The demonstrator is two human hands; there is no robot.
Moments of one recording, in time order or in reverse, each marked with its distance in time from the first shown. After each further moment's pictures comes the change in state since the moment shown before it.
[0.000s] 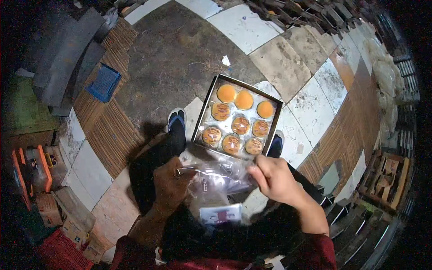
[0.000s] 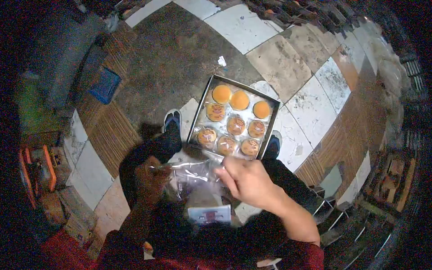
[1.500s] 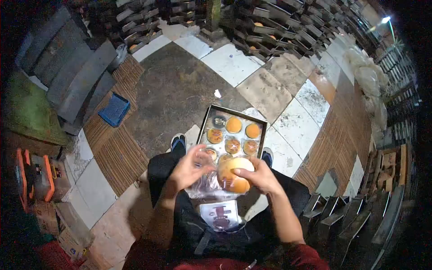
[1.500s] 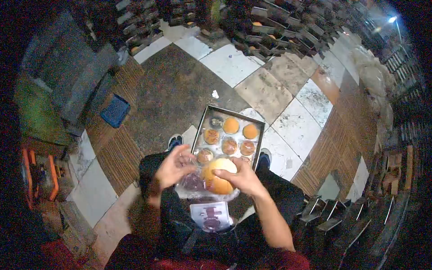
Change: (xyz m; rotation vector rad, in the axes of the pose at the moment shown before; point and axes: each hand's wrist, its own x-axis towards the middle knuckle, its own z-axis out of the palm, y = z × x) left_hand -0.020 0.021 0.013 -0.254 -0.339 0.202; right_hand -0.068 -0.007 0.030 0.789 0.151 0.415
